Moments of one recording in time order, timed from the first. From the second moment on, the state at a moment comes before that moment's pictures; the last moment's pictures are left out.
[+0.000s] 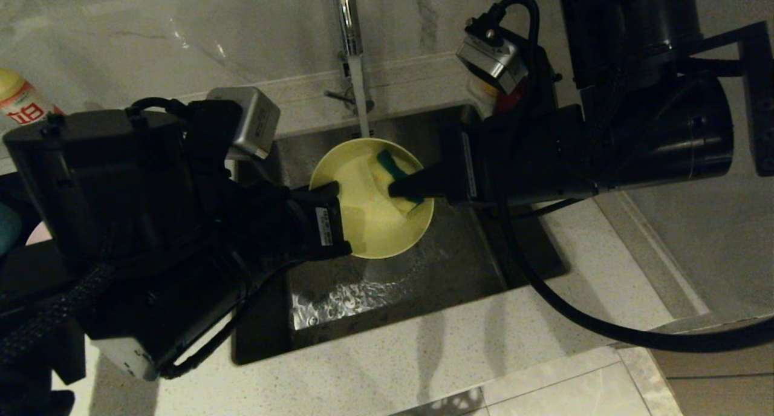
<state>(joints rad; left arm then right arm) -0.83 1.49 -0.85 -0.60 0.48 -0.06 0.79 1.74 -1.71 0.33 0.28 0.39</state>
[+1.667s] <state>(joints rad) -0.84 1.47 -0.84 -0.65 0.49 -0.09 0.89 1.70 -1.63 0.36 0.27 0.38</state>
